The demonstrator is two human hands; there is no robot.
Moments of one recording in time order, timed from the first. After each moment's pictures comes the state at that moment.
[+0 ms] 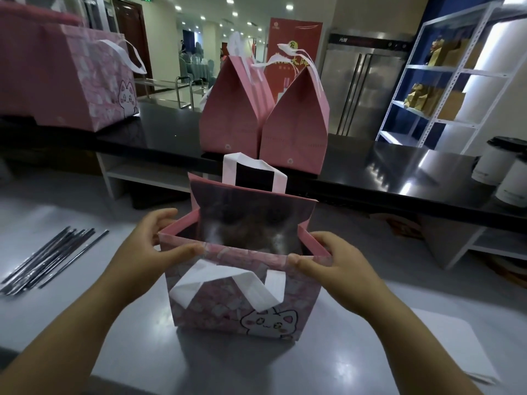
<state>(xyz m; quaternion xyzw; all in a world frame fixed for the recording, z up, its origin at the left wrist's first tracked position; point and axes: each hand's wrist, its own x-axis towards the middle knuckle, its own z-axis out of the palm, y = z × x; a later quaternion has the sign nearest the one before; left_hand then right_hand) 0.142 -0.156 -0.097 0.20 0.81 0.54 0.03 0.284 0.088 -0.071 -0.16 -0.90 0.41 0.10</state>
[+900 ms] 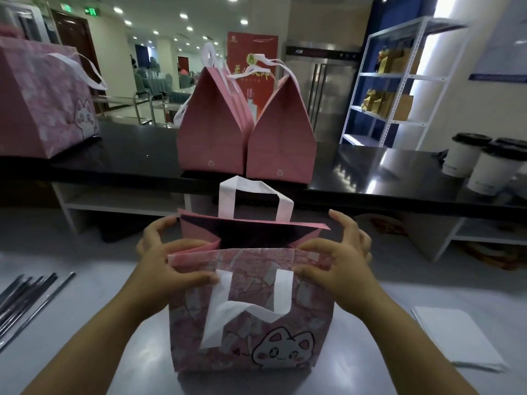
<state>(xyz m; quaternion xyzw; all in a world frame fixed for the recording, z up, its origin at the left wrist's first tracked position) 0.081 -0.133 -0.113 0.32 0.79 0.52 0.06 0.247 0.092 -0.099 -0.20 -0.91 0.28 0.22</state>
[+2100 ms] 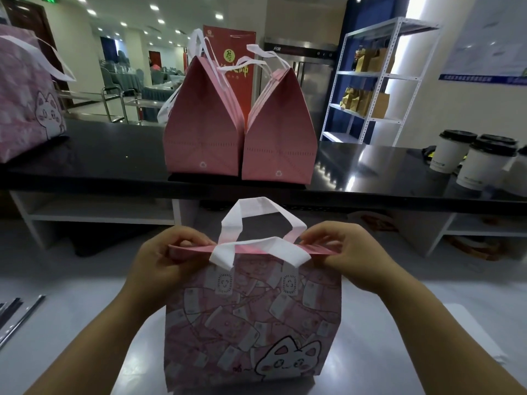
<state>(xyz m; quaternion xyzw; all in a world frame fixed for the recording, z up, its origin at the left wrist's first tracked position) 0.031 -0.113 -0.127 0.46 0.63 0.62 0.02 0.216 0.122 -0.084 -0.14 -0.89 0.38 0.18</state>
